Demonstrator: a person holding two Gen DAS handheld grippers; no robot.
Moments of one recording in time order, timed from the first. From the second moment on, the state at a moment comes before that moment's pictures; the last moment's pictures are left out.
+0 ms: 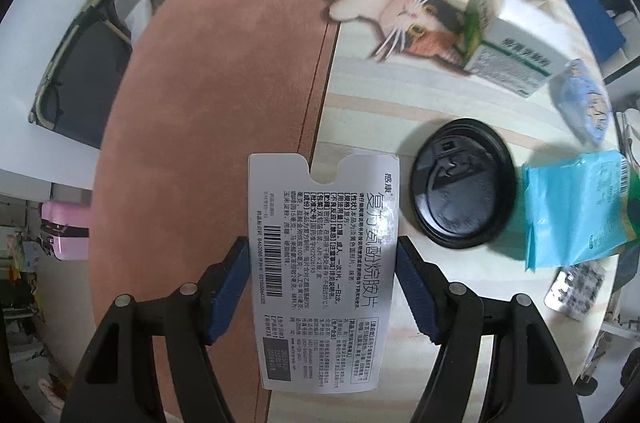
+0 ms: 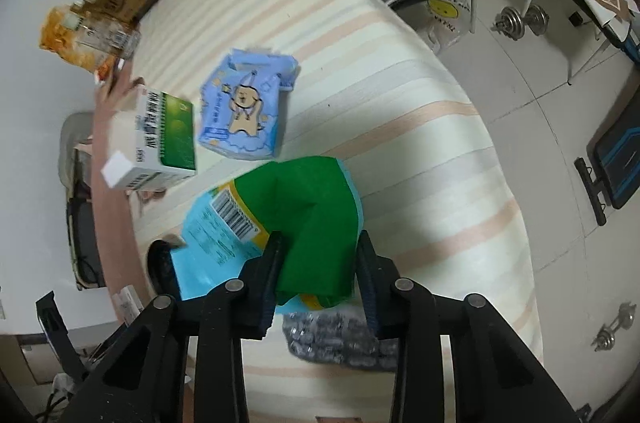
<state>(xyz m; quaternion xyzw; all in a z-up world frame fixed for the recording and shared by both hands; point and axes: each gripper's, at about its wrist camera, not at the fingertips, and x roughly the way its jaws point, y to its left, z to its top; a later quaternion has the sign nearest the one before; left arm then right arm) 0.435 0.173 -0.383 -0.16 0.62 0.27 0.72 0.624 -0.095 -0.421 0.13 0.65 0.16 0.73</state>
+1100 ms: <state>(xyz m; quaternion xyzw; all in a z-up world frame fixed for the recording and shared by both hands) 0.116 0.109 -0.340 -0.20 0.61 0.14 0.76 0.200 -0.179 -0.381 0.18 0.63 0.17 0.73</state>
